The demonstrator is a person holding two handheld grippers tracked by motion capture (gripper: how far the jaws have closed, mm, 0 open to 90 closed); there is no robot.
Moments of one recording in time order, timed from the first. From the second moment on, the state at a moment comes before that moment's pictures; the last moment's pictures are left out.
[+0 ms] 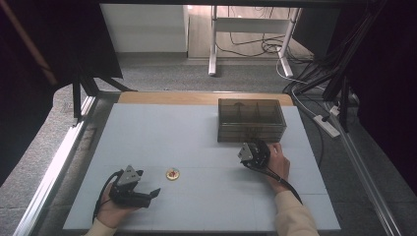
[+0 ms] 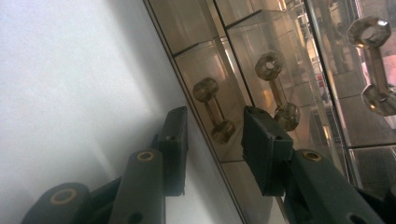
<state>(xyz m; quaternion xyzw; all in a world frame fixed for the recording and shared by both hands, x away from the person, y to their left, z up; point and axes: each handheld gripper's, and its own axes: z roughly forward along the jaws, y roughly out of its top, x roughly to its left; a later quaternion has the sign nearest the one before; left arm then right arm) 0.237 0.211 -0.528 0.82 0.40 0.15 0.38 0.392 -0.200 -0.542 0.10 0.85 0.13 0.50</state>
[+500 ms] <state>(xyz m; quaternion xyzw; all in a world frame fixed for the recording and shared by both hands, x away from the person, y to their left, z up) 0.237 0.211 -0.528 0.82 0.40 0.15 0.38 0.393 -0.200 -0.542 0.10 0.85 0.13 0.50</state>
